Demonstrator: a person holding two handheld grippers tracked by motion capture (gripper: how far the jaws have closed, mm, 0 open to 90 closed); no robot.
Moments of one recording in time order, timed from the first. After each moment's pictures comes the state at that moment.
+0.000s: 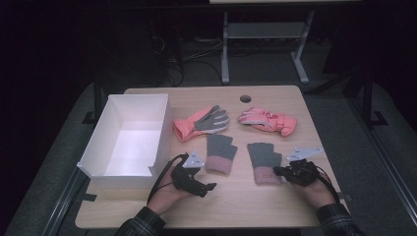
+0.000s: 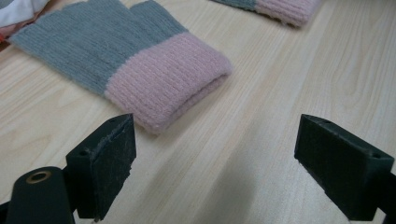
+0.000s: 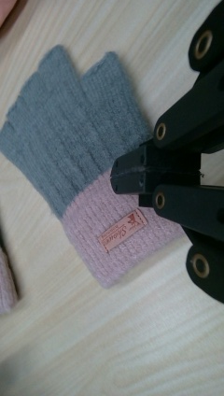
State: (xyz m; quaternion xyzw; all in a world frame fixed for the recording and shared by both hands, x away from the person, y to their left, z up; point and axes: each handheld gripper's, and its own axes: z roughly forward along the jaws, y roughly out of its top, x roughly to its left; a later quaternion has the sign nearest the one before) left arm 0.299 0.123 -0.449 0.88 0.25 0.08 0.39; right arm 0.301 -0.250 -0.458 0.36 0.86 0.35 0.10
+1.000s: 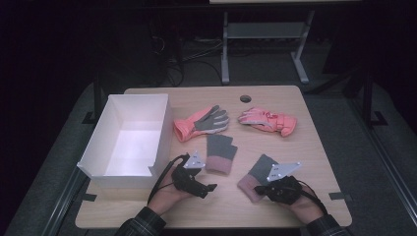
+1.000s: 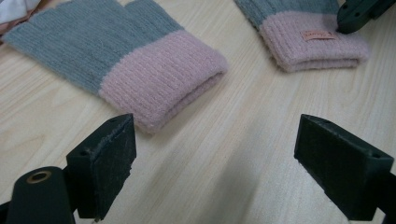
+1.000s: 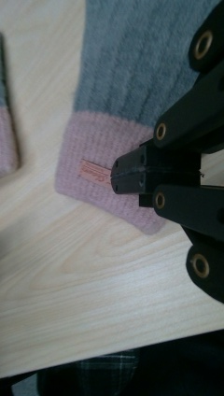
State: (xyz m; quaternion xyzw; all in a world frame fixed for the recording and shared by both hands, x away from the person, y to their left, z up) left arm 0.298 0.120 -0.449 0.89 0.25 0.07 0.38; right arm 0.260 -0.195 -0.452 0.27 0.89 0.36 0.05
